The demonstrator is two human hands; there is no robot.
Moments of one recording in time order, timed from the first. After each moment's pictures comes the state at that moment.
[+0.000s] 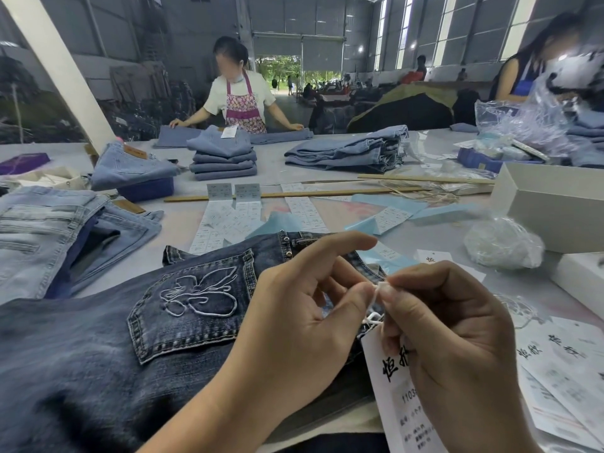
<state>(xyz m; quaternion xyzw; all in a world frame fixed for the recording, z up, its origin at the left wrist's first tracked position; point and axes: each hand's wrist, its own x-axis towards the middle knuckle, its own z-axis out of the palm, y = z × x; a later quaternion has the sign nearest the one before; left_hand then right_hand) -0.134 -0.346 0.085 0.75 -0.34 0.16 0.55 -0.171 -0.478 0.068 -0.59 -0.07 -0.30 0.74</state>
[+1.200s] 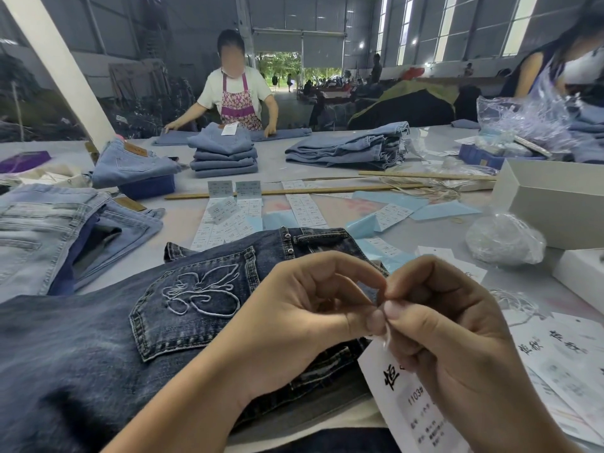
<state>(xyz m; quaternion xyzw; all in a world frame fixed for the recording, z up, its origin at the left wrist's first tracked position) -0.120 -0.336 0.083 0.64 -0.35 -0.13 0.67 -0.173 -0.493 0.070 -0.56 -0.16 -0.13 0.80</state>
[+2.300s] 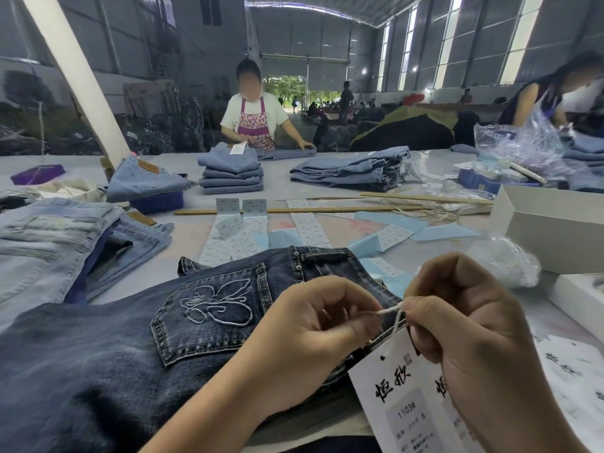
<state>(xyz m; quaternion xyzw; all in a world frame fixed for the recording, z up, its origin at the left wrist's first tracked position) -0.126 -0.333 0.079 0.72 -0.35 -0.04 0.60 -0.179 -0.495 0.091 -0.67 -0.07 -0.24 0.70</state>
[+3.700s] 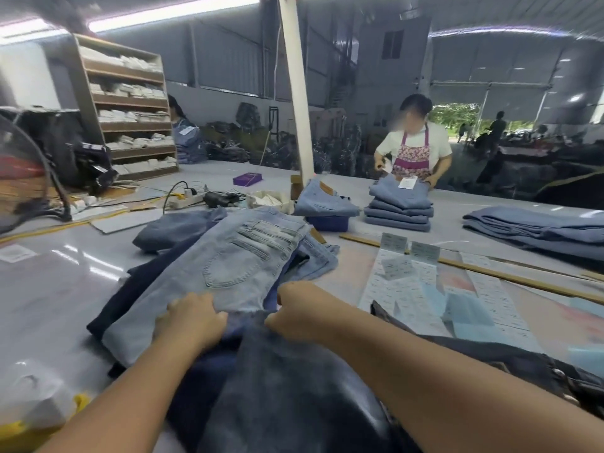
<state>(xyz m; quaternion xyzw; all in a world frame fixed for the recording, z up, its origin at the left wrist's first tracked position) -0.065 0.016 0.038 0.93 0.34 0.06 0.10 -0.010 -0.166 0.101 -0.91 -0.38 0.07 0.14</state>
